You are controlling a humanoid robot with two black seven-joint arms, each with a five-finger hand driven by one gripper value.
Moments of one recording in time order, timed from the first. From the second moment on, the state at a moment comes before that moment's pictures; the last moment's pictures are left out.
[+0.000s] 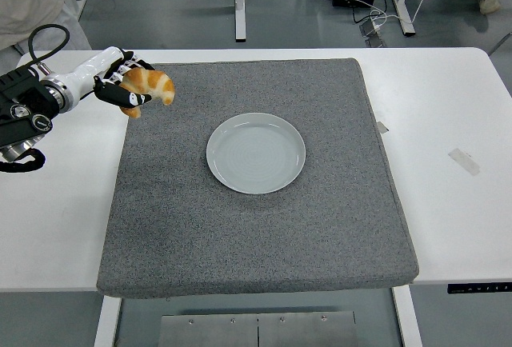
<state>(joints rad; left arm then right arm) -1.26 0.62 0.19 -1.11 0.57 0.28 -0.06 0.05 0.00 0.05 0.11 -0.15 -0.45 0.37</state>
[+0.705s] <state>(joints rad) -1.25 0.54 0.01 -1.10 0.50 0.27 -0.07 0.05 0.00 0.05 0.11 -0.15 -0.45 0.37</state>
